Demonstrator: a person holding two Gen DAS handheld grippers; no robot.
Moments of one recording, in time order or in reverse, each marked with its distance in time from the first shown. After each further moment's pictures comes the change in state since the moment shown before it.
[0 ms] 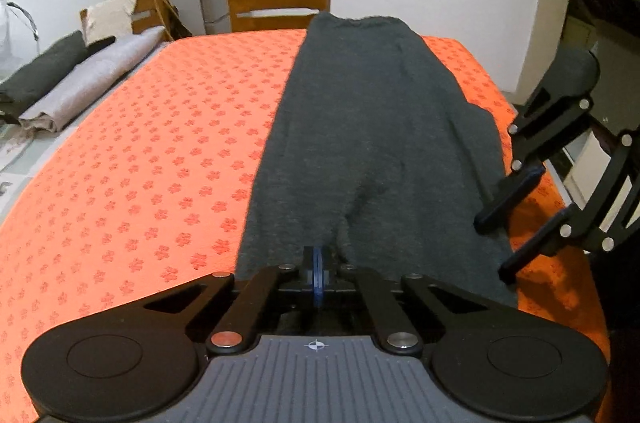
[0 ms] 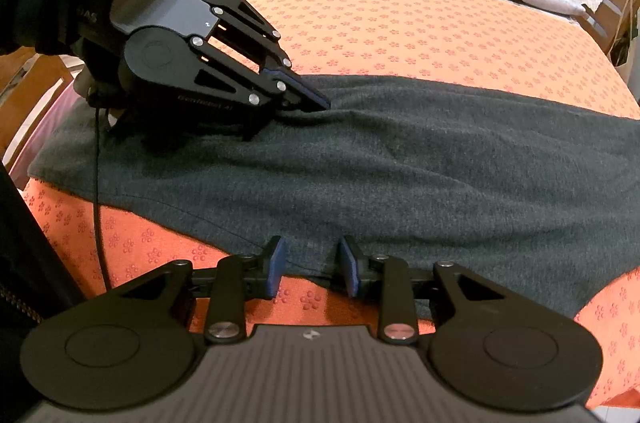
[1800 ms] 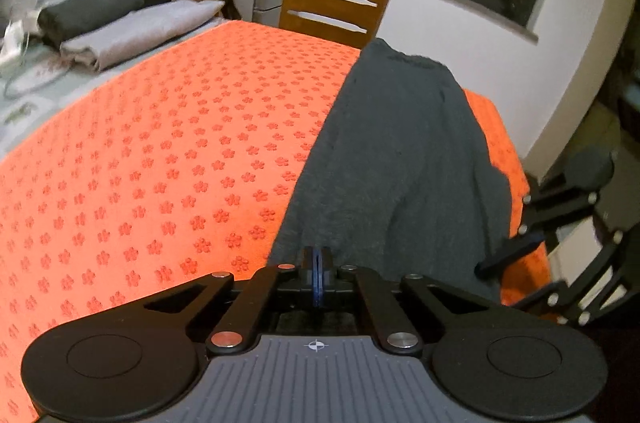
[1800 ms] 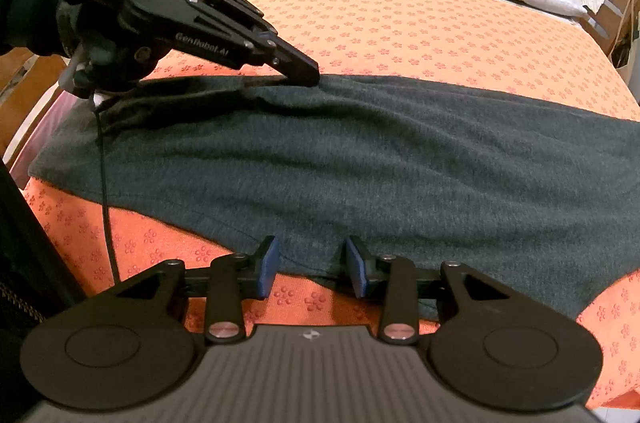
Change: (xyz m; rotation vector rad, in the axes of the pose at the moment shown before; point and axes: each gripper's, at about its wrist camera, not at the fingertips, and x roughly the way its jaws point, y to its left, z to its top) left arm -0.019 0.044 -0.004 -0.322 -0.013 -0.061; right arm 0.002 0.004 0.001 0.000 0.001 -0.003
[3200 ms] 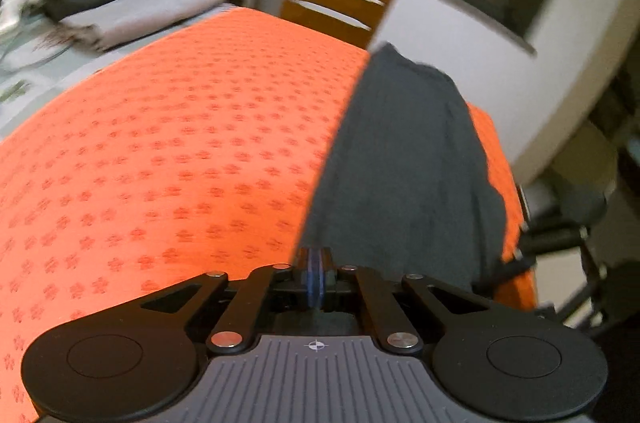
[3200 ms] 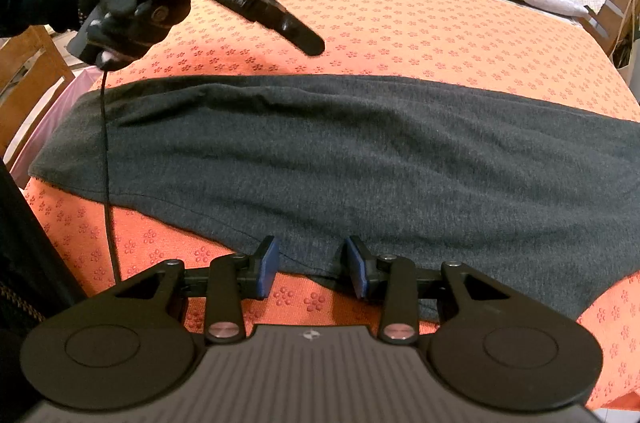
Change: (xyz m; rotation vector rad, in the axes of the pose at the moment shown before) left arm 0.005 0.018 0.020 -0.002 0.055 -0.062; right arm -0.001 -0.001 0.000 -0.002 0.001 0.003
